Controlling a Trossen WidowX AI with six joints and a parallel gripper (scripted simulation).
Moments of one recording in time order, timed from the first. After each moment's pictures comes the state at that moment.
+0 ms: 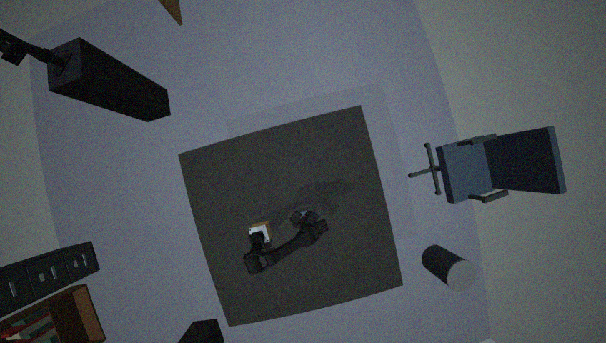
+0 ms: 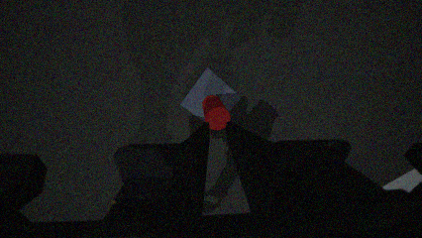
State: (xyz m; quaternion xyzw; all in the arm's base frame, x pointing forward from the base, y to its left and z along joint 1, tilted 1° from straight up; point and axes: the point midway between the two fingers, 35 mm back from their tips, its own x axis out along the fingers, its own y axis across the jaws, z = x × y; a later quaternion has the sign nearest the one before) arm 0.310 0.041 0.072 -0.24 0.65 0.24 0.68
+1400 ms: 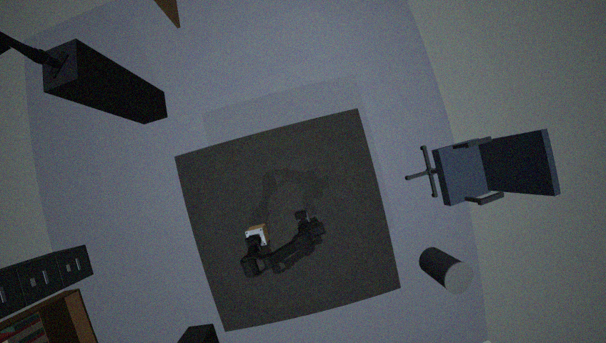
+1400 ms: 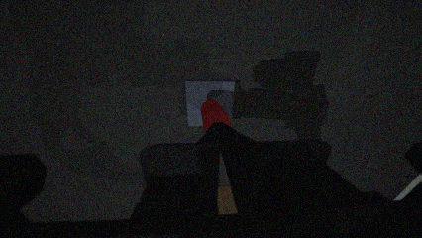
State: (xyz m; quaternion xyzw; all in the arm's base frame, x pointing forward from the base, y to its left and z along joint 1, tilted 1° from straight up) arm 0.313 0.039 0.061 -0.01 0.69 0.02 0.73
